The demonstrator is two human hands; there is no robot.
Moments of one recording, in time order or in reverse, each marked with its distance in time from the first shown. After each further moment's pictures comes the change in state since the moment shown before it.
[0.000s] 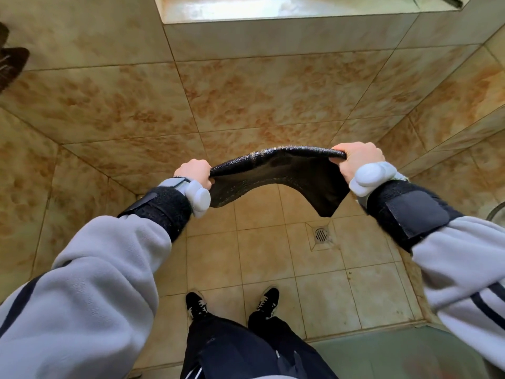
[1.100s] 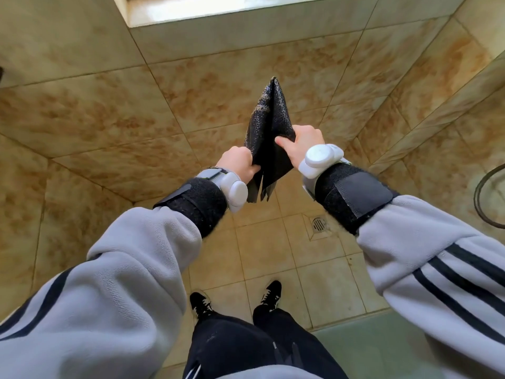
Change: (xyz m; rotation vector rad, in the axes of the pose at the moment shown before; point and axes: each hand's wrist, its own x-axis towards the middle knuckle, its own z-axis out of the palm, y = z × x) left_hand -0.031 0.115 -0.001 -0.198 0.086 0.280; right_hand -0.016 -0.027 0.014 0.547 0.077 -0.110
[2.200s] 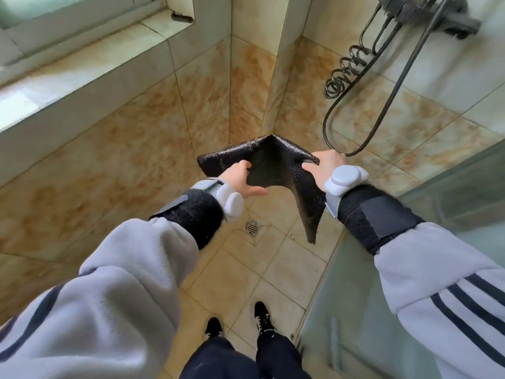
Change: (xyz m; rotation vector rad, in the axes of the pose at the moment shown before) left_hand 0.068 0.182 0.029 0.085 -0.393 0.643; right_hand -0.087 0.127 -0.131 -0.059 0.388 0.791
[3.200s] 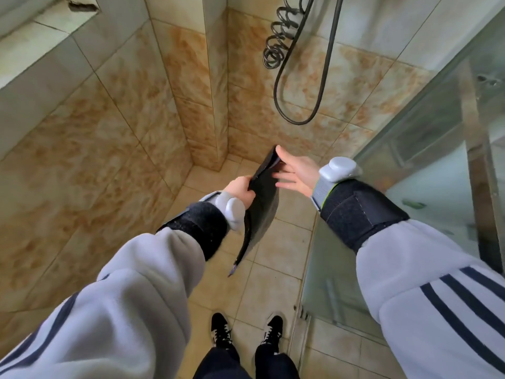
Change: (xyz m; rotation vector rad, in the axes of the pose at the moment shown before) left_hand -0.009 0.052 0.076 0.002 -0.244 0.109; right_hand -0.037 0.058 0.028 1.158 -0.204 0.380
